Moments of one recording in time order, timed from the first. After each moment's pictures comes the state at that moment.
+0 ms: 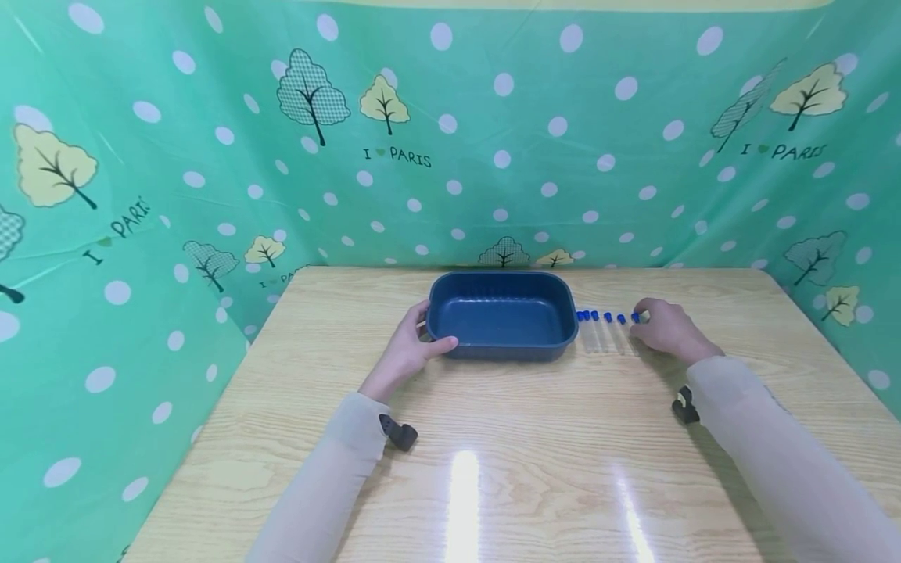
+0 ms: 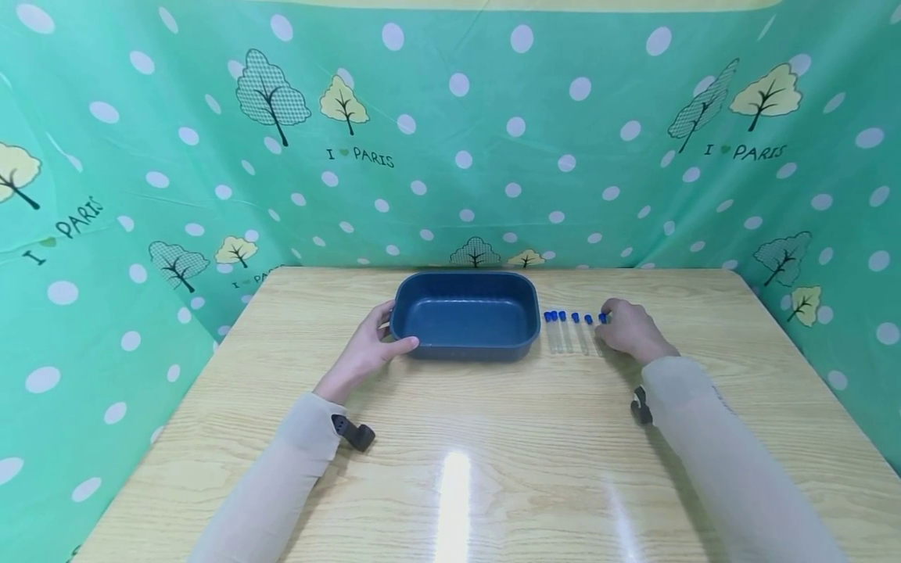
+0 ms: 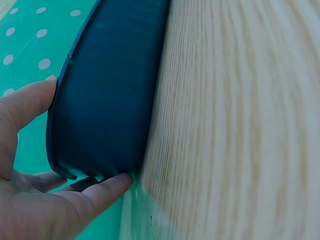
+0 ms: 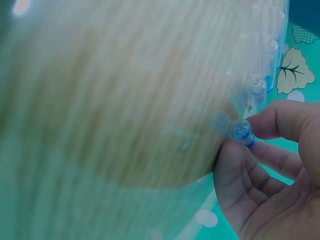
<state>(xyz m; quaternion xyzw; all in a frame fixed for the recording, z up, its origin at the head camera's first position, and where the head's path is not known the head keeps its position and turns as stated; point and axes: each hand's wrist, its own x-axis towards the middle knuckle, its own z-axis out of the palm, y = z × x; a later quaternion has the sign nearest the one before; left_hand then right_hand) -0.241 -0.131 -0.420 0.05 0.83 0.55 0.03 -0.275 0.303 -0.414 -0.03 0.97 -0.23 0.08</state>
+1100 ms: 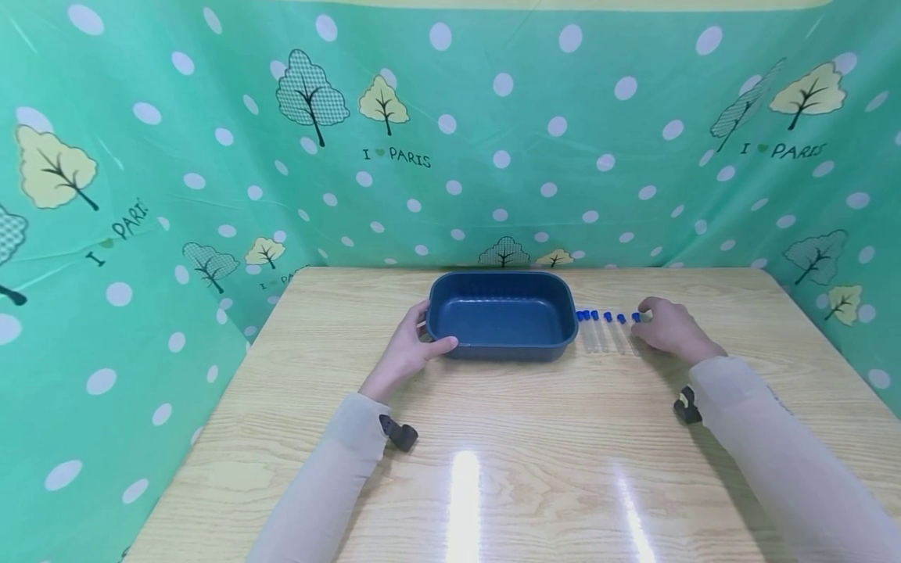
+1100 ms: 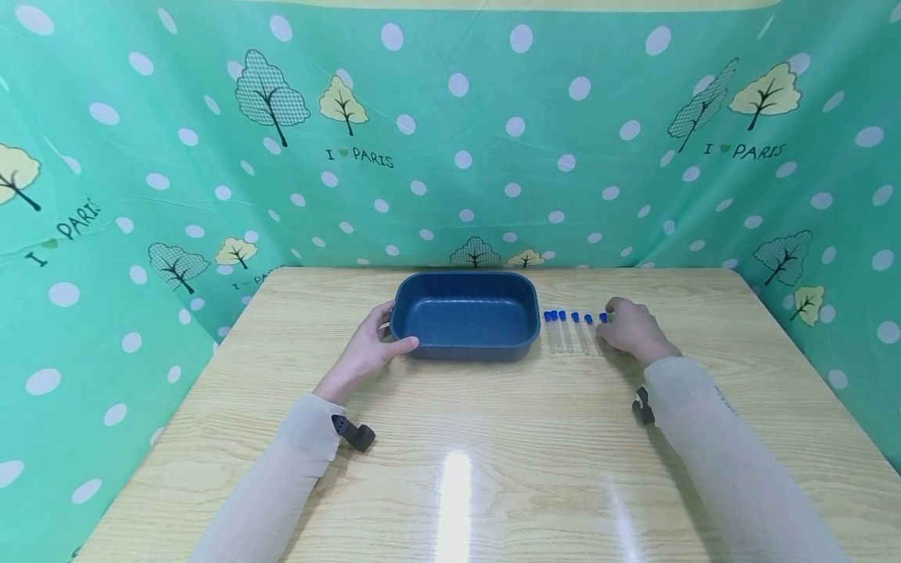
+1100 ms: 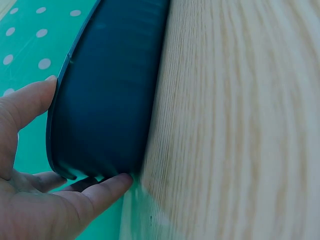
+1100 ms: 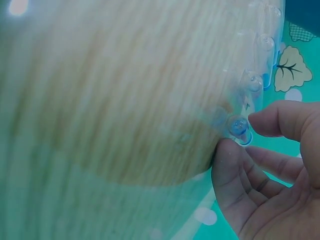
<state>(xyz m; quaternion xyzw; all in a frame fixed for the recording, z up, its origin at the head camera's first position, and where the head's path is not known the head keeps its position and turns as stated) -0.240 -0.131 -0.420 0.06 0.83 0.56 0.03 -0.272 0.304 -0.412 -0.01 0.97 -0.24 0.08</state>
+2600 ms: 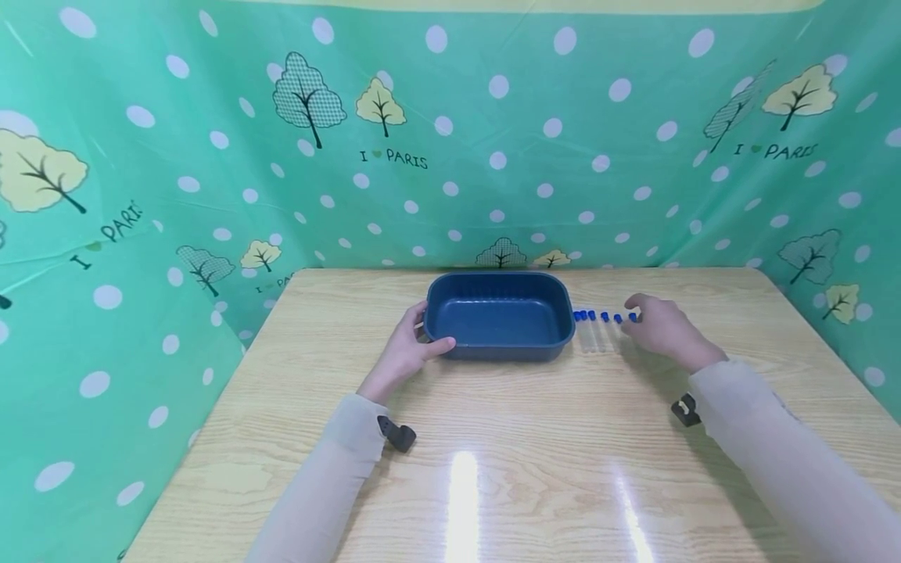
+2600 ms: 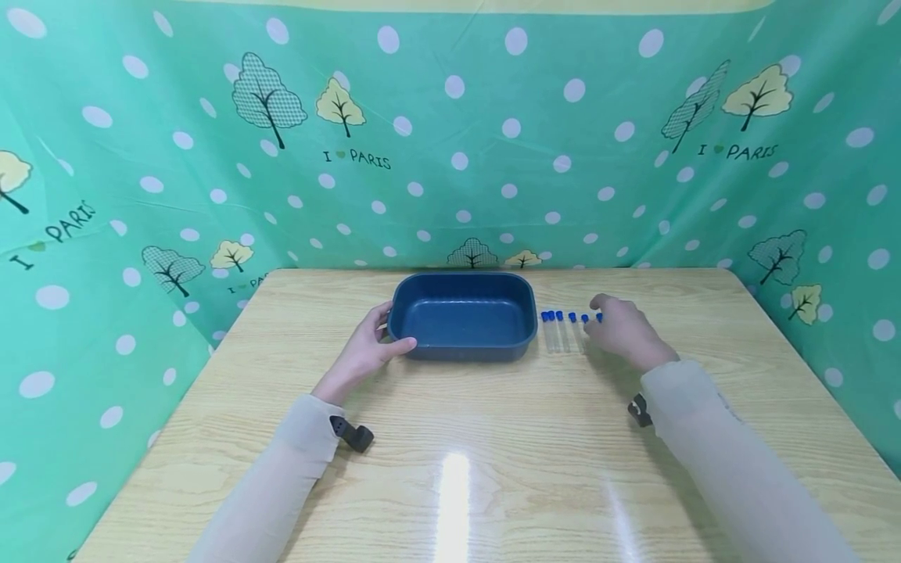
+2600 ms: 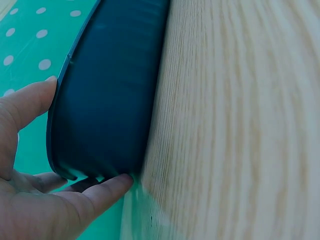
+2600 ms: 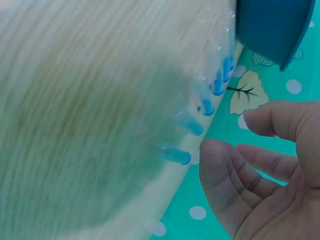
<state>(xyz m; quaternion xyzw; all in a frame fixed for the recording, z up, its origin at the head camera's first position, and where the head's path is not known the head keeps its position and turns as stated) -0.238 -0.130 -0.418 0.05 0.83 0.56 0.03 -0.252 0.284 -0.390 -0.06 0.97 -0.23 0.05</state>
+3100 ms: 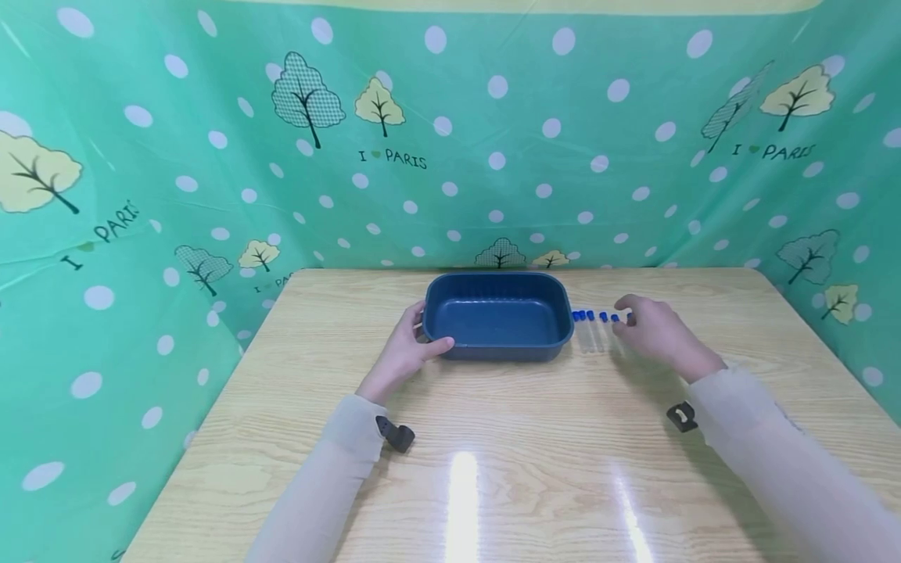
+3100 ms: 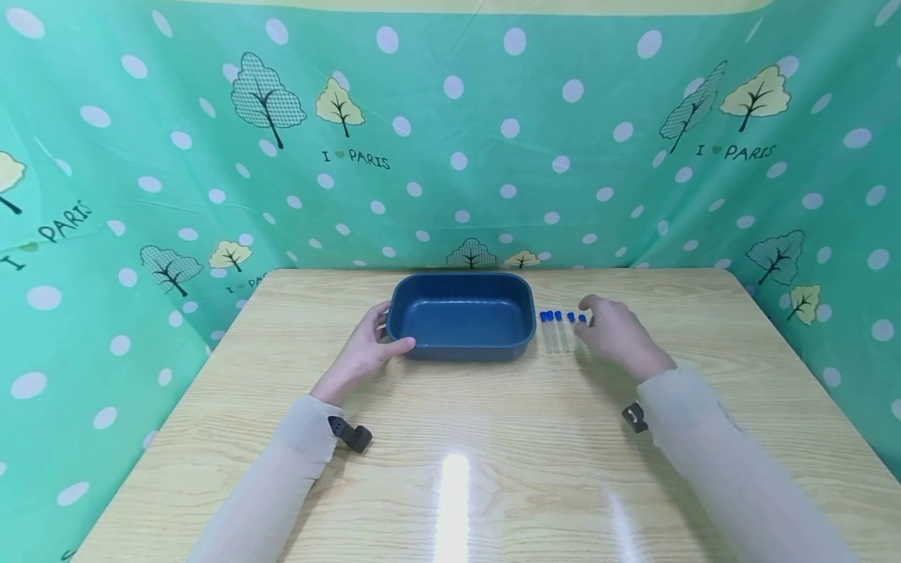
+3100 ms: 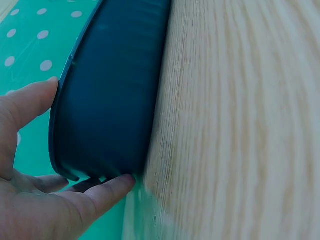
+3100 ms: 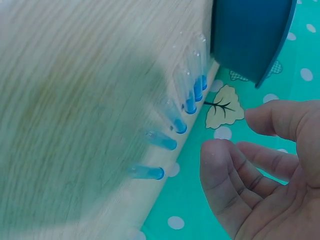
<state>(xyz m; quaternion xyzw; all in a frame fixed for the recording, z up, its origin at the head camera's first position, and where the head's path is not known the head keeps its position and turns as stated) -0.236 -0.130 -0.418 0.05 0.83 0.55 0.03 -0.239 0.271 -0.383 -0.08 0.97 -0.25 0.03</state>
